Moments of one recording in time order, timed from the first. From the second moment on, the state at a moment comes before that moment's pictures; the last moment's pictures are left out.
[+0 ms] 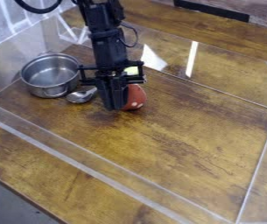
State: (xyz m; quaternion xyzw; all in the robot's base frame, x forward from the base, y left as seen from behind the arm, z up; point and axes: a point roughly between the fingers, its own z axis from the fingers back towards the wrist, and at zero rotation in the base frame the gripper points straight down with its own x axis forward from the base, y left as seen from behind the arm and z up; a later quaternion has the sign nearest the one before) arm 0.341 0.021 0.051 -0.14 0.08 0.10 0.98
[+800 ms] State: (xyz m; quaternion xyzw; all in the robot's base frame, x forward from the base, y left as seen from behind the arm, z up) arm 0.338 0.022 0.056 -0.14 0.10 0.10 0.98
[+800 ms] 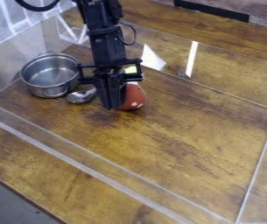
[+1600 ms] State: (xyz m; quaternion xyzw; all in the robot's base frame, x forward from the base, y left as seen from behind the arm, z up) arm 0.343 0.062 0.126 -0.19 0.05 0.14 0.97
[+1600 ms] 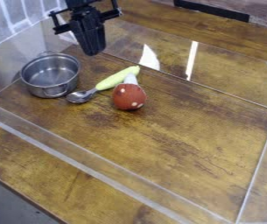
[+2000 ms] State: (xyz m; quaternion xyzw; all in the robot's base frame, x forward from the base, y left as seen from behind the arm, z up) arm 0.333 0.081 0.128 -0.19 0.04 0.14 0.97
